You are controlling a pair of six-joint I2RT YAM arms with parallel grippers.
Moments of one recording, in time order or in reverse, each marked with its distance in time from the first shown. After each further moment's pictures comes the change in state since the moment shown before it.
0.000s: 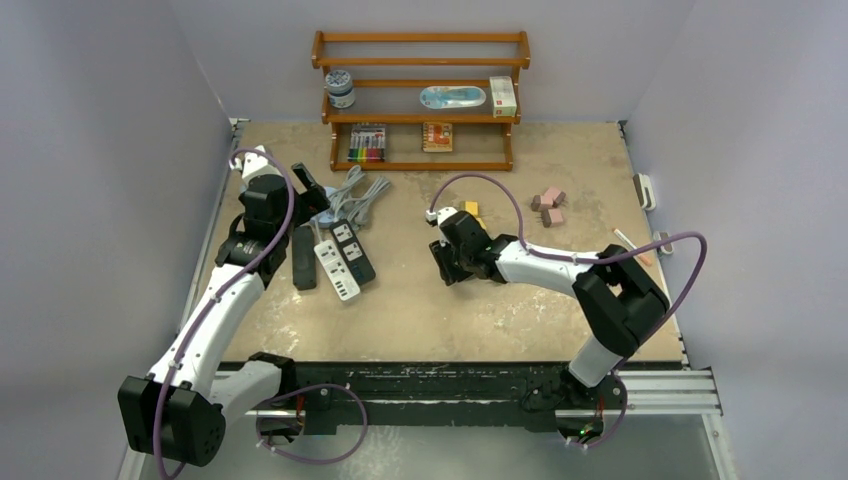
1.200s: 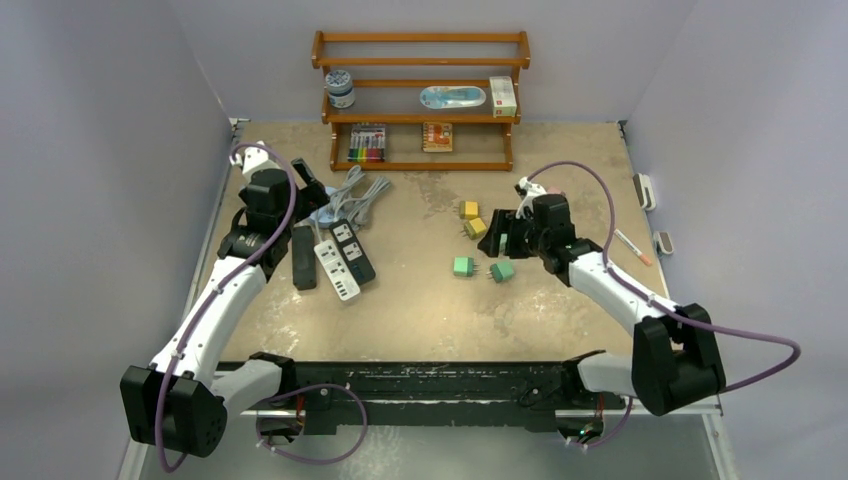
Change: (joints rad) left arm 0.000 0.045 0.033 -0.008 -0.032 -0.017; right arm -0.452 -0.358 -0.239 0.098 -0.322 0.155
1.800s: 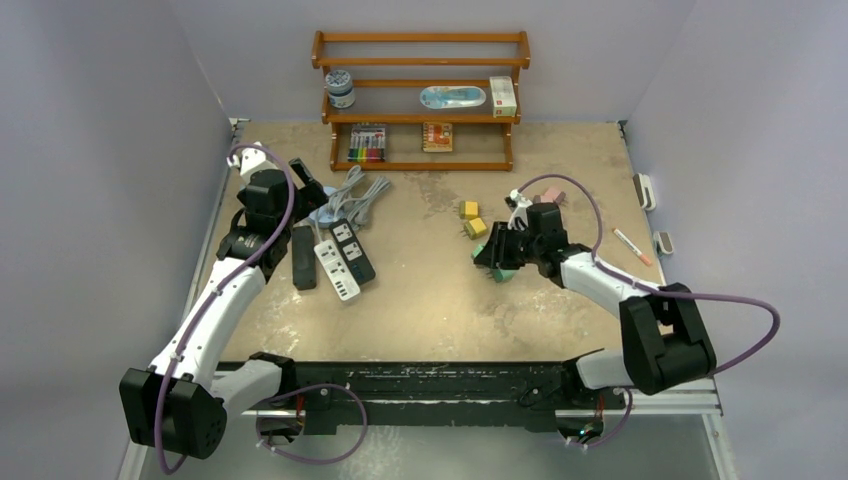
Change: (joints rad) left arm 0.000 -0.009 0.000 -0.003 -0.015 -0.012; right arm 0.000 0.094 -0.045 0.107 -0.187 0.052
